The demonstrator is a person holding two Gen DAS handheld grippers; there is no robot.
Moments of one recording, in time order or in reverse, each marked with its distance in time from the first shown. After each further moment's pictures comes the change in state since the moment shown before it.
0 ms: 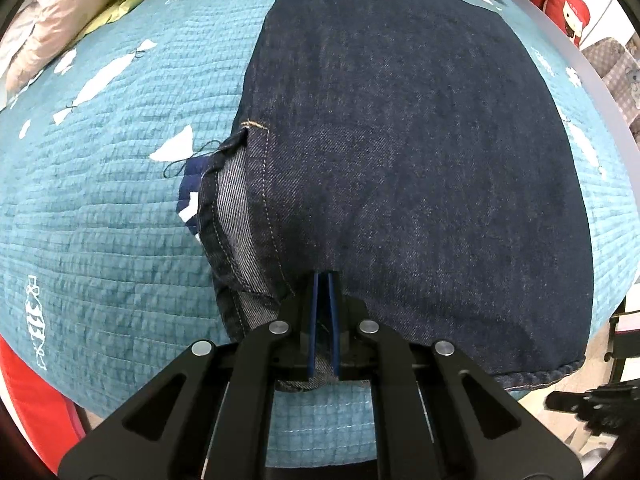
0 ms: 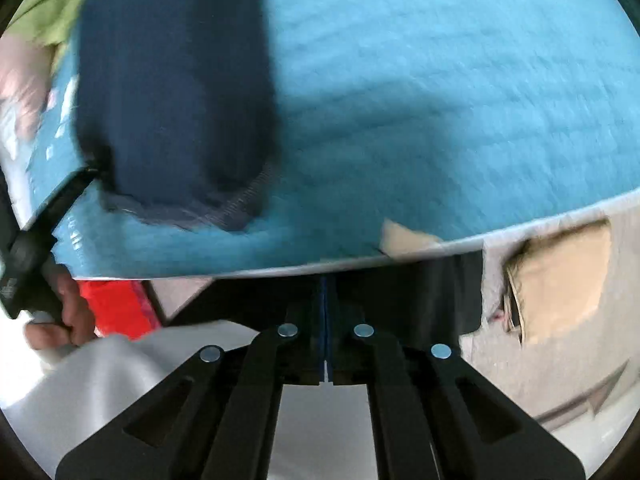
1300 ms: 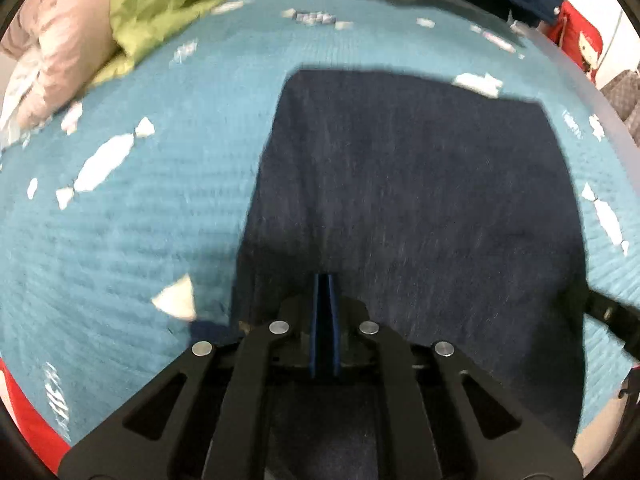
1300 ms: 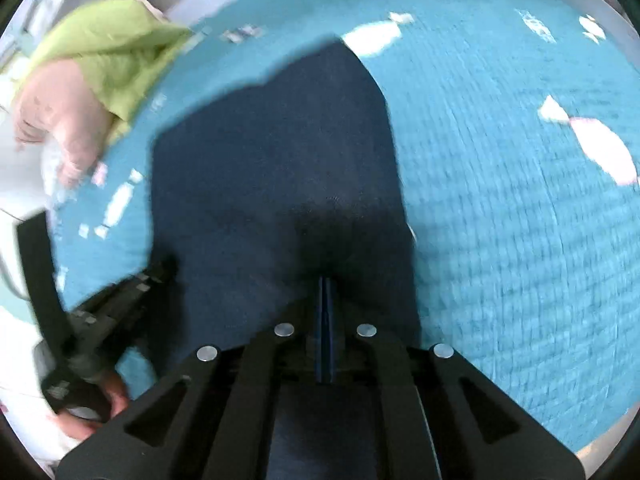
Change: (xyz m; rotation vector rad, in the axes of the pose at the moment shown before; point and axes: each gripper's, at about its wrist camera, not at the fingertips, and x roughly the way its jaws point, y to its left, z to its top) left arm -0.004 -0.007 0.090 -0.019 -0.181 0.087; right arm -0.033 0.100 0.119 -0.292 -0.494 0.052
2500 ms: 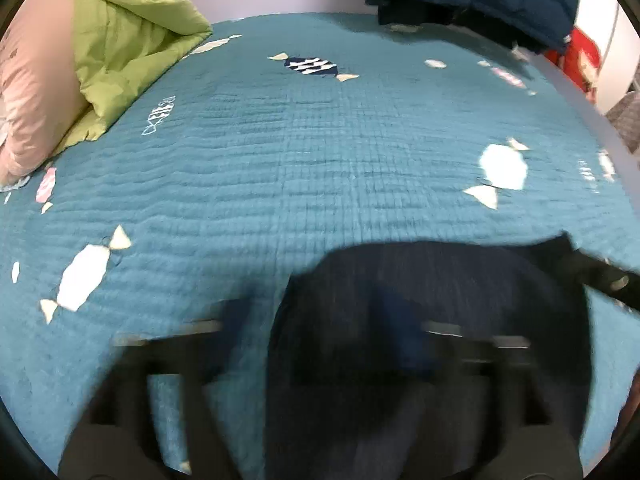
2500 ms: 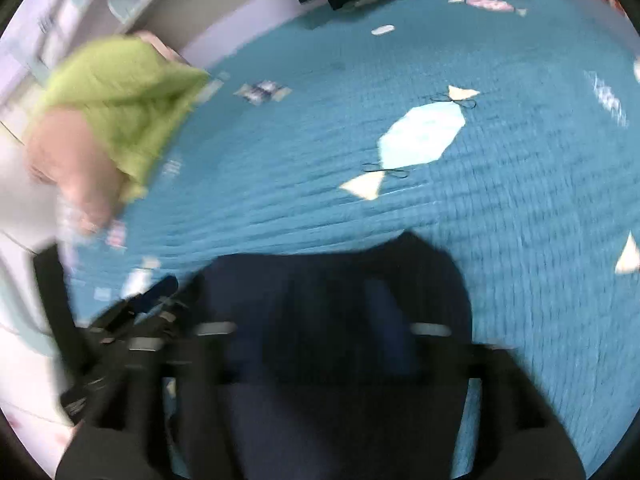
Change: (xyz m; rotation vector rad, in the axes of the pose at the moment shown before) left arm 0.033 0.031 0.105 0.033 -0.068 -0.064; right arm 0.037 -0.019 0.097 0.066 -0.093 0.143
